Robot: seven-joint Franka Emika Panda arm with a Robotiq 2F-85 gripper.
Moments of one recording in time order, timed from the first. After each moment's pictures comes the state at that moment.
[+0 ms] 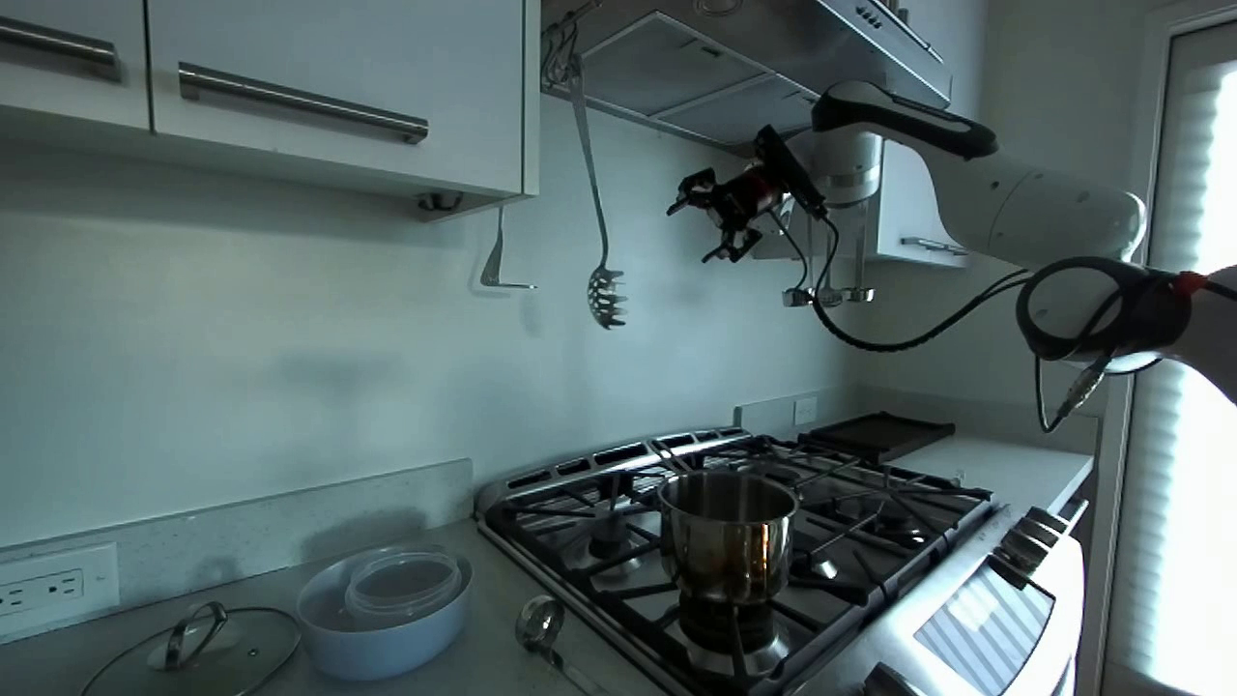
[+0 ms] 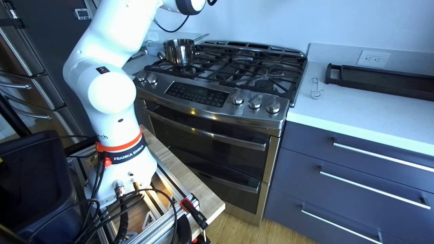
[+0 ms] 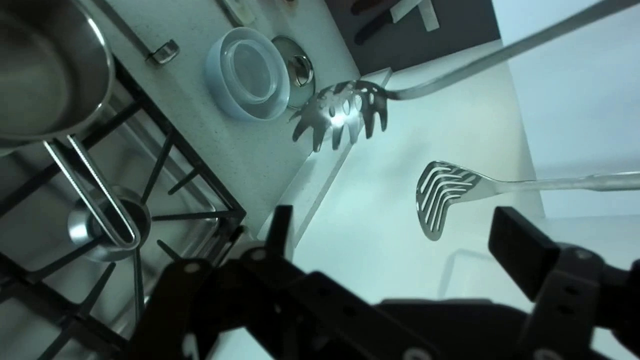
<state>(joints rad) 0.05 0.70 0.28 -0.46 0.81 1.44 0.75</state>
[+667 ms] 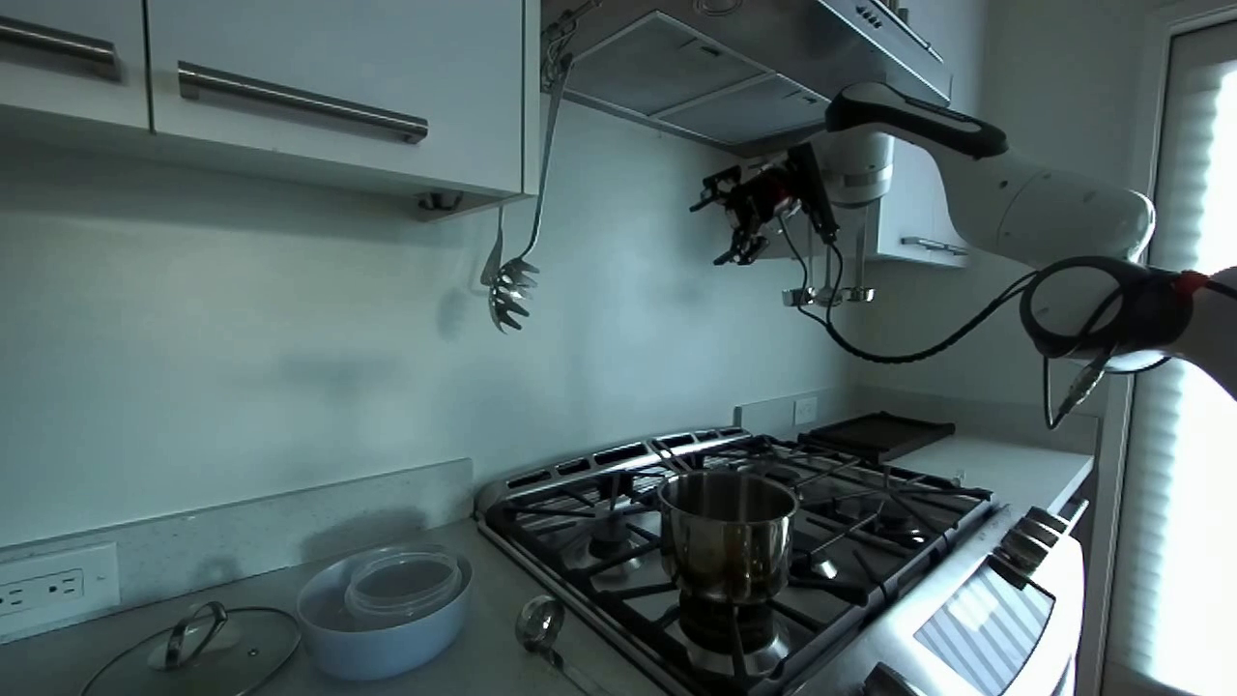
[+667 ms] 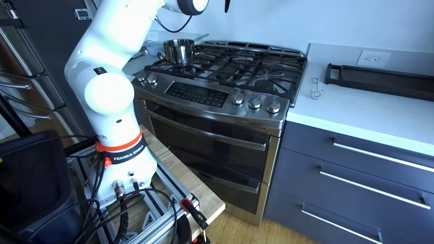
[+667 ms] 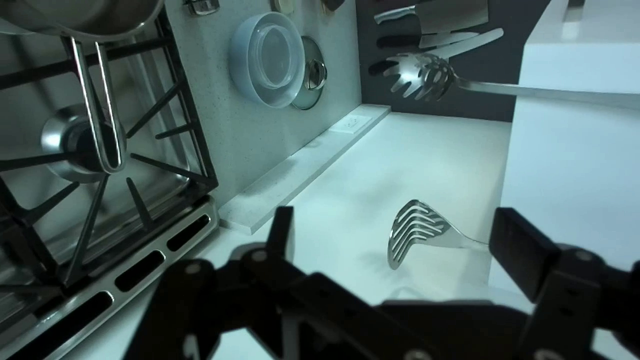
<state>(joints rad) 0.01 0.70 0.29 -0.46 0.83 1.36 0.35</state>
